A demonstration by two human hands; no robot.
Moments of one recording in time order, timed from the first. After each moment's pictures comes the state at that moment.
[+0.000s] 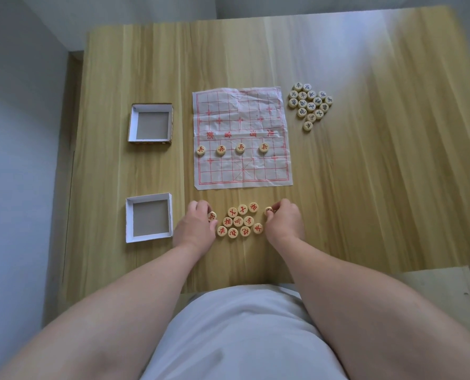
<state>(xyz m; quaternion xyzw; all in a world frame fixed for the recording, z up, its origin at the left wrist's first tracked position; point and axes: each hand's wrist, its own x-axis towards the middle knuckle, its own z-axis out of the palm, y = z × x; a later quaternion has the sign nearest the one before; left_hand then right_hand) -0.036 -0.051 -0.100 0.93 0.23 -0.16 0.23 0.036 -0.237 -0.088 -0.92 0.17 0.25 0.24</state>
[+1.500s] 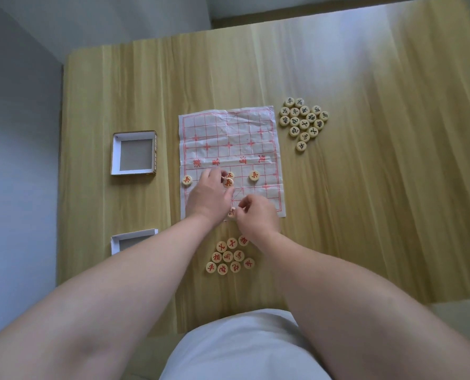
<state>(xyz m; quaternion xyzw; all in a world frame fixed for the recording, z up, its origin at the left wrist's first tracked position) 0.117 -0.065 -0.078 0.94 0.18 -0.08 0.27 0.119 -0.195 -0.094 -0.90 0.04 0.29 0.33</state>
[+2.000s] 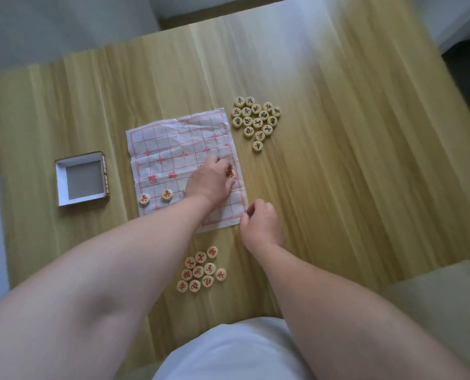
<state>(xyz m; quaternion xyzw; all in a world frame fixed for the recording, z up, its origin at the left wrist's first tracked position) 0.206 -0.131 -0.098 0.97 0.03 -0.16 0.19 0.127 -0.271 -0.102 -0.91 0.16 0.25 0.27</state>
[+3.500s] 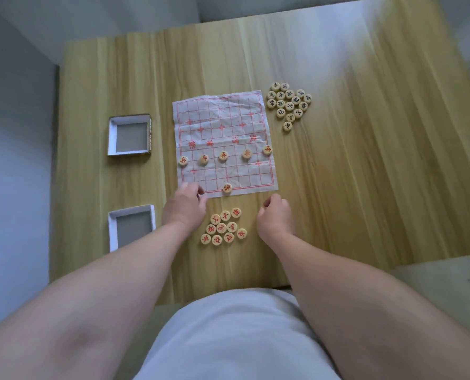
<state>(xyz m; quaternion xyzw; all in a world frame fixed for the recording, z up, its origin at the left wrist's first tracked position) 0.041 -0.054 -0.089 0.95 0.20 -0.15 0.21 0.067 -0.260 -0.088 -0.91 0.15 0.28 0.26</state>
